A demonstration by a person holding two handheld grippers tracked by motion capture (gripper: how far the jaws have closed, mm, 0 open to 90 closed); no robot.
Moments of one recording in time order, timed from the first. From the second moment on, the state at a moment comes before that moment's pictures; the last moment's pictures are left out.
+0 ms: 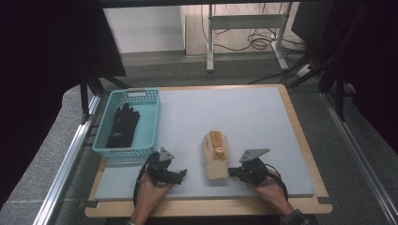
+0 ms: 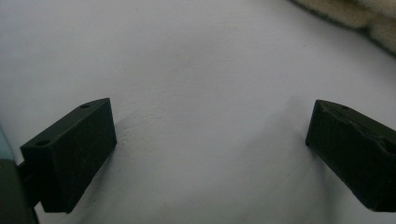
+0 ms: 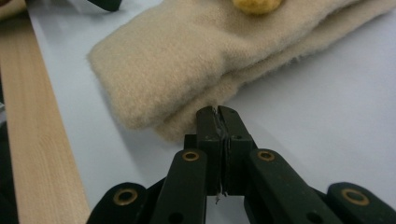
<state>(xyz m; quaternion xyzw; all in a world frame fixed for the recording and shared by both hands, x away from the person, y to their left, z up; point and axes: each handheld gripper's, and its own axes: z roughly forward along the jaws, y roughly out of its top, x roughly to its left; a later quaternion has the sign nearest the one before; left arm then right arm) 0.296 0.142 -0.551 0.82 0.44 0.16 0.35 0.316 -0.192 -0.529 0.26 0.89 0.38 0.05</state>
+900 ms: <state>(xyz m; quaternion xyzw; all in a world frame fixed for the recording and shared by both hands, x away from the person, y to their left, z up) 0.289 0.151 -0.550 0.82 0.44 0.15 0.35 0.304 -0.147 -0.534 0.25 0.88 0.39 0.07</state>
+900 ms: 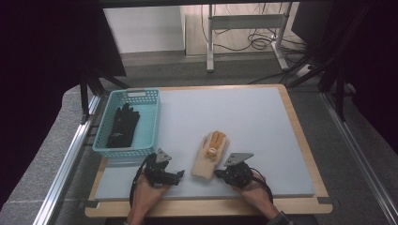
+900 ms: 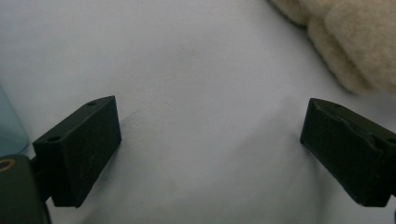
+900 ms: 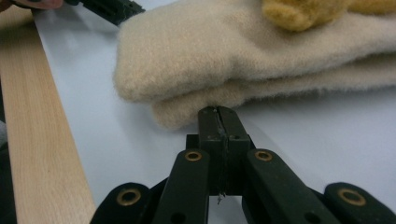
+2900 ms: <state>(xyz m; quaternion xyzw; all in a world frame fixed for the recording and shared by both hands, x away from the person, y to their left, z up) 0.285 0.160 -0.552 0.82 0.43 0.16 0.35 0.331 -0.218 -0.506 0.34 0.84 0.39 0.17</state>
